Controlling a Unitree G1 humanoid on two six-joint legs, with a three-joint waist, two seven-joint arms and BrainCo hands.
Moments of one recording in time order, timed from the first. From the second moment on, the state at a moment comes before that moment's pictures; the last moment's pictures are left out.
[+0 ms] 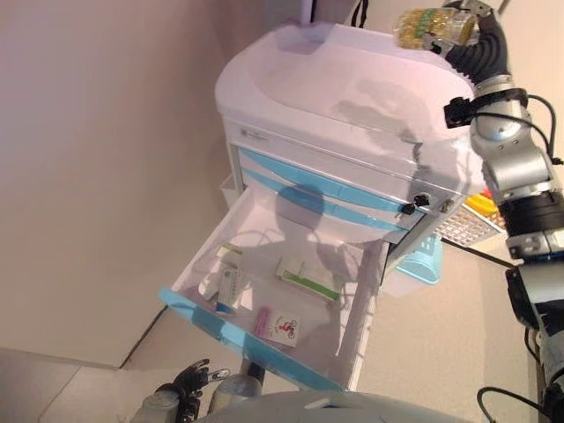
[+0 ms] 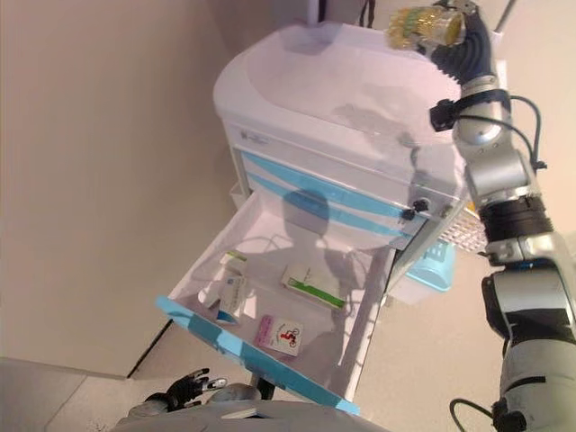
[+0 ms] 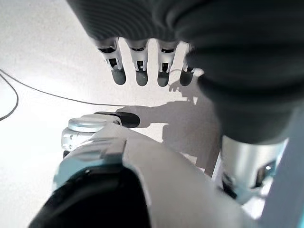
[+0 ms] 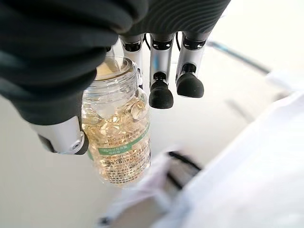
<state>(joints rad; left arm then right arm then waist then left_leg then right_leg) 0.08 0.29 -0.23 1.04 -0.20 0.00 -0.16 -1.06 -0.82 0.31 0.66 0.10 0.03 -0.21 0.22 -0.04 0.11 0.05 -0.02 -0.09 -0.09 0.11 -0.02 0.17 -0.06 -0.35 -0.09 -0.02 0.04</state>
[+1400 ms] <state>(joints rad) 0.05 0.39 -0.30 1.11 -0.22 -0.05 -0.16 -1.34 -0.92 0.69 1.12 -0.16 0.16 0.45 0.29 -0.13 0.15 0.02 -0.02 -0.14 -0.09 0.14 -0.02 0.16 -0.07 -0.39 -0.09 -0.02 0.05</state>
